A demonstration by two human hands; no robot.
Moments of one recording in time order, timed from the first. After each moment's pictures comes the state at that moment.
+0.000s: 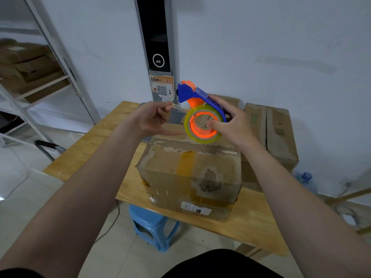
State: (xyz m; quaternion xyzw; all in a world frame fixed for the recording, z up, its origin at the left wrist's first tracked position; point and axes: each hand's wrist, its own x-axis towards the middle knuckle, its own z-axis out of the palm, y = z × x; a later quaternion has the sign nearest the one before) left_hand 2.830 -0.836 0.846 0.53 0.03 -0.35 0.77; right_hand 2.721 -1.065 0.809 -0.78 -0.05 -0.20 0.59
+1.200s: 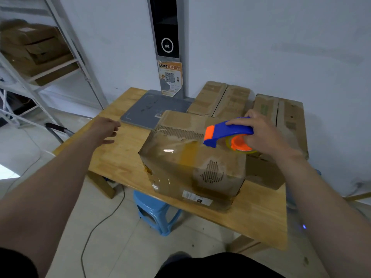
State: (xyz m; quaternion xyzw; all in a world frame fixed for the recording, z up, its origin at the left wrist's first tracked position) left_hand 2.865 -0.703 0.752 0.86 0.14 -0.08 0.49; right_hand 2.704 -1.135 0.768 -0.96 -0.06 -0.12 0.25
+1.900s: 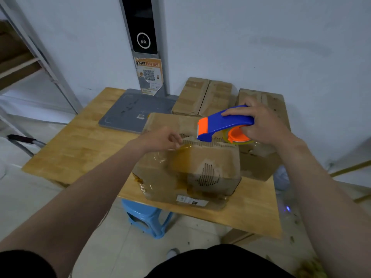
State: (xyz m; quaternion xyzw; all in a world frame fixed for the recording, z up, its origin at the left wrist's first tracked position) left_hand 2.863 -0.856 0.730 0.89 -0.33 -0.23 0.23; right_hand 2.710 -1.141 0.797 -0.95 -0.04 -0.13 0.27
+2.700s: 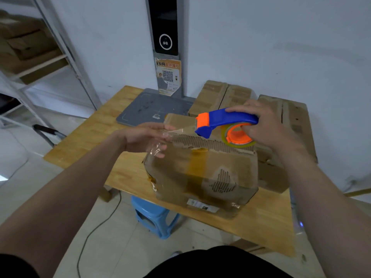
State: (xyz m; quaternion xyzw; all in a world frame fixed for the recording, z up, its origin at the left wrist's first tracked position) left_hand 2.888 -0.763 0.751 0.60 -0.19 -0.52 0.59; right_hand 2.749 -1.105 0.793 -0.92 -0.07 -0.15 0.35
